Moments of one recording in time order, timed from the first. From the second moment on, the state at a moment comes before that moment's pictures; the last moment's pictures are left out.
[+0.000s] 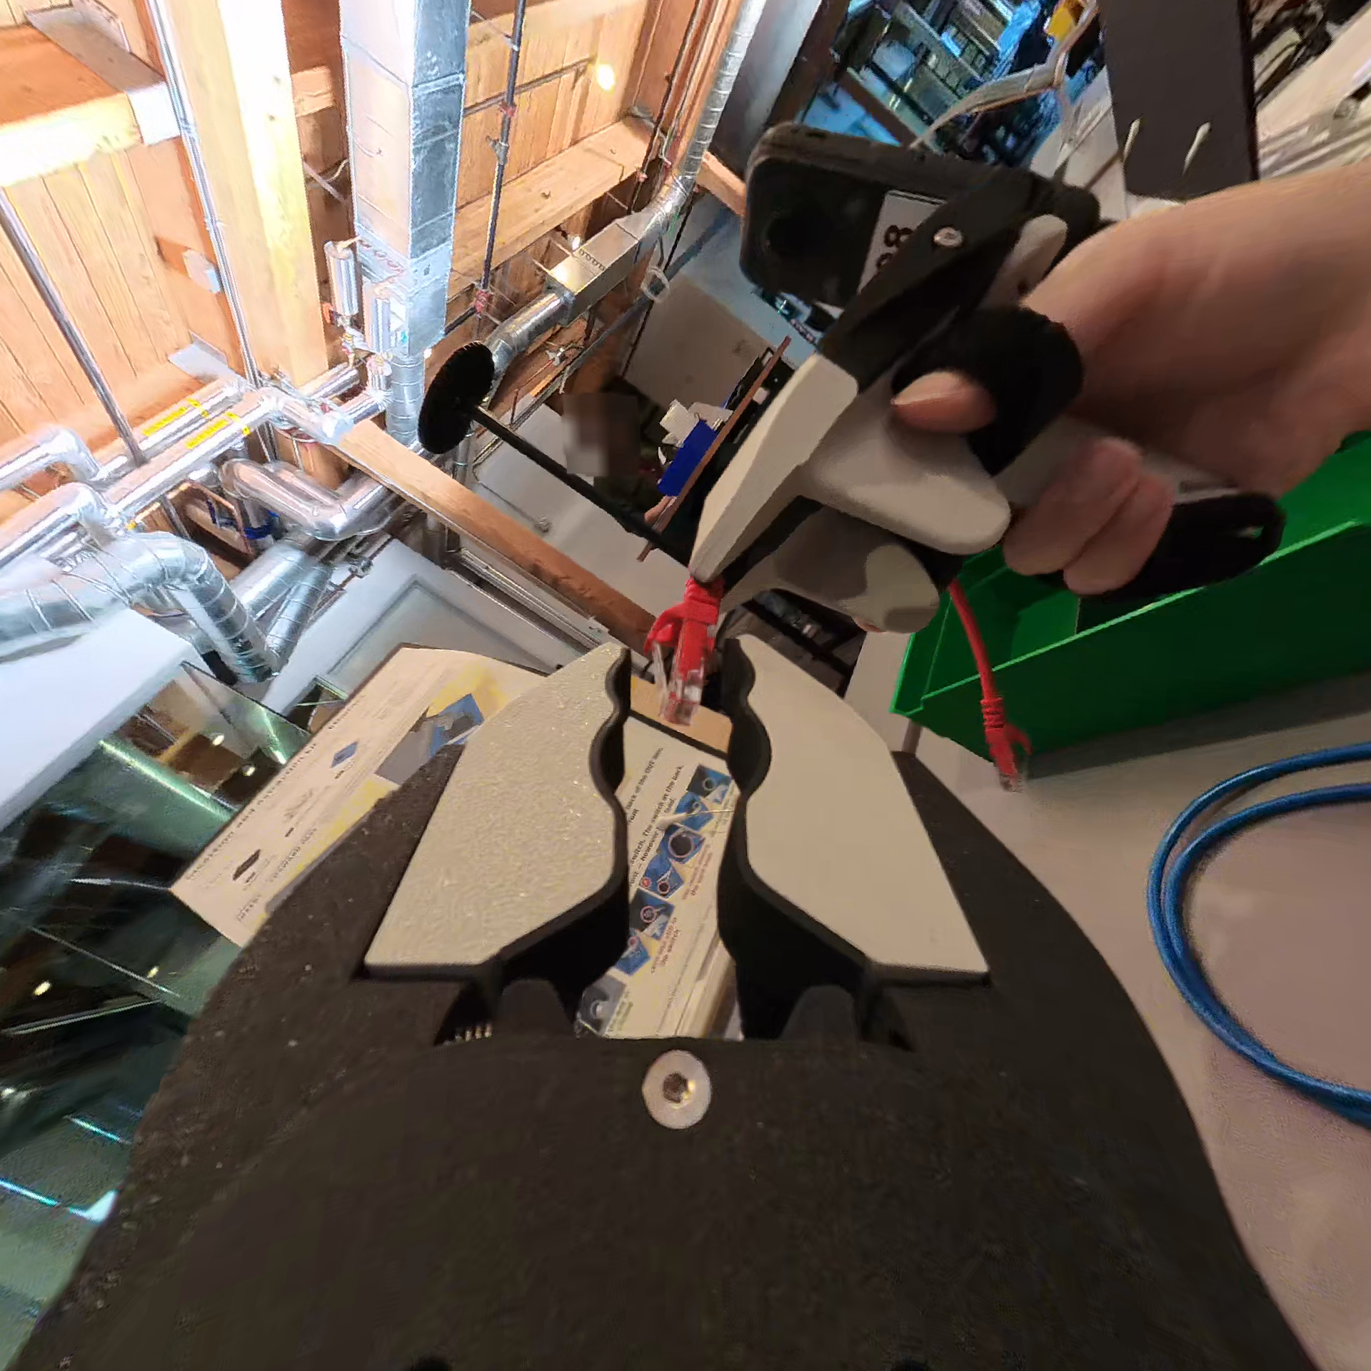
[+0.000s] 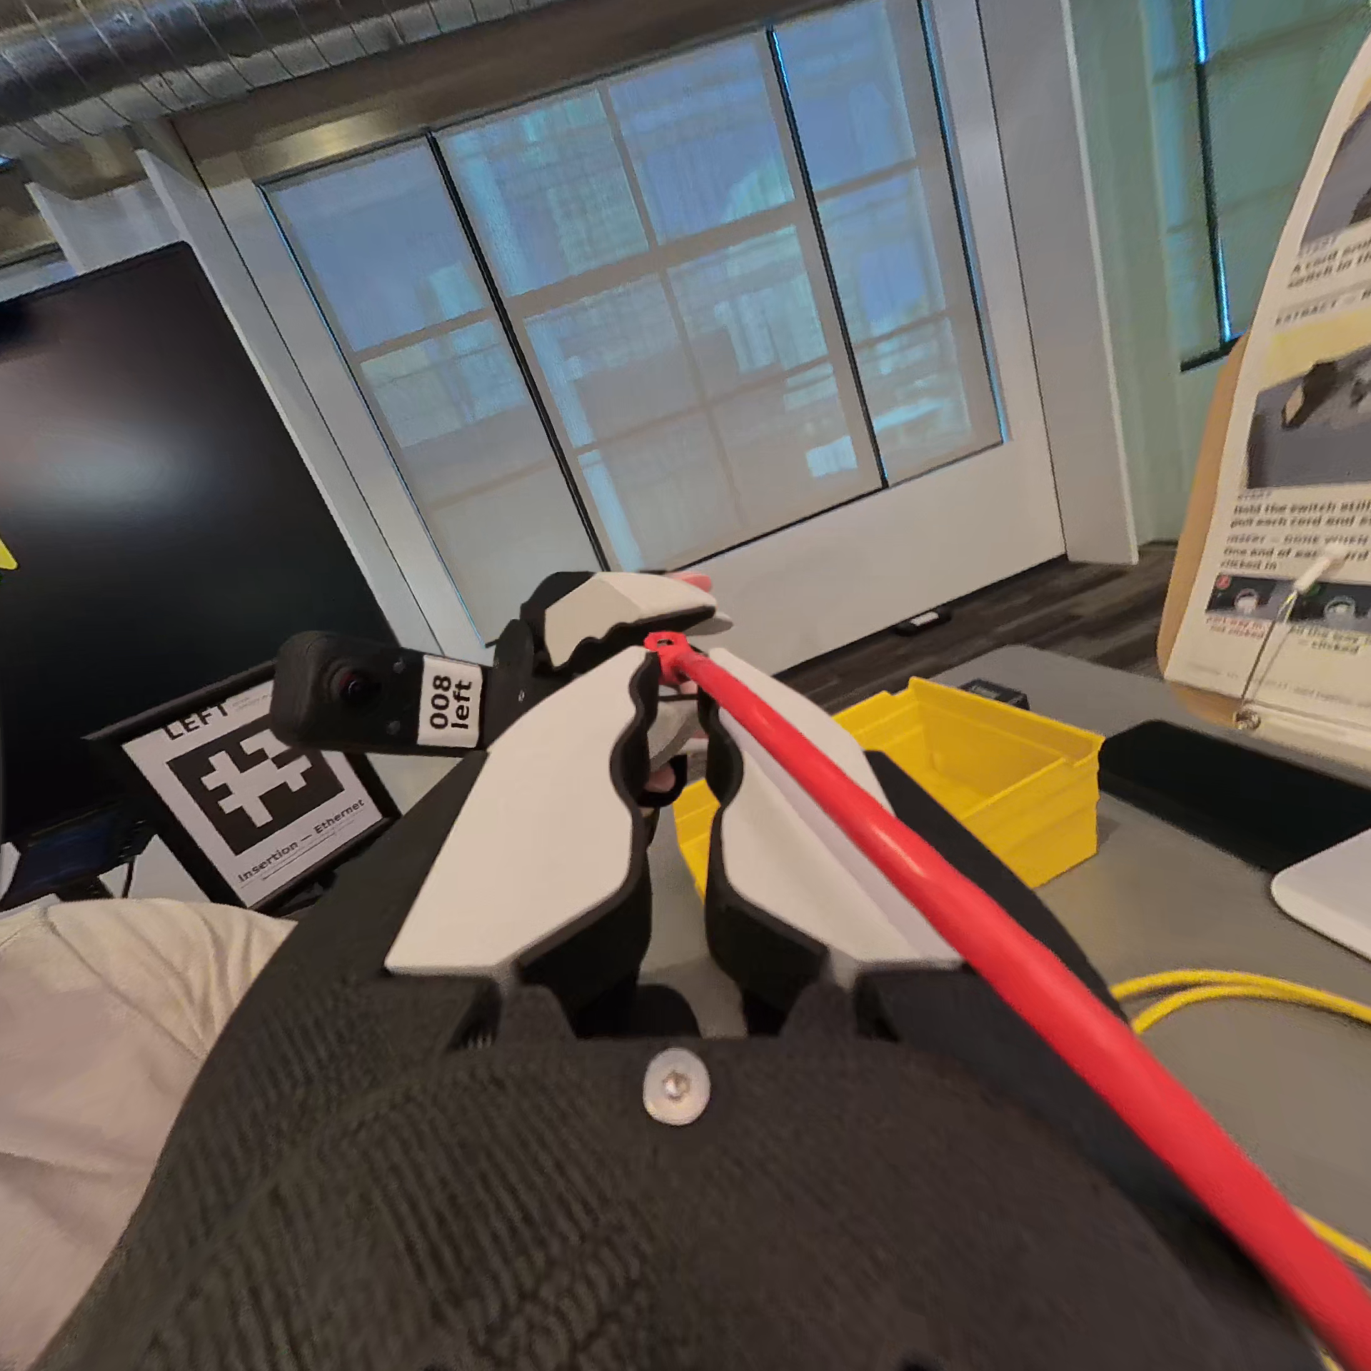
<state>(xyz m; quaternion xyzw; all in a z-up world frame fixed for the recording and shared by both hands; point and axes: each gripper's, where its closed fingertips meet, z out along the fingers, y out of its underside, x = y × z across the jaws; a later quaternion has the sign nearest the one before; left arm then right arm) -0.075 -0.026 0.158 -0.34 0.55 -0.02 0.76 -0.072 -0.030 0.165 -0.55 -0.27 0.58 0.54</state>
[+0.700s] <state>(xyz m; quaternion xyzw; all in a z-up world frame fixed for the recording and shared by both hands) -0.074 -0.049 0.131 -0.33 0.64 -0.06 0.69 -0.096 -0.050 0.133 -0.54 -0.40 0.57 0.47</state>
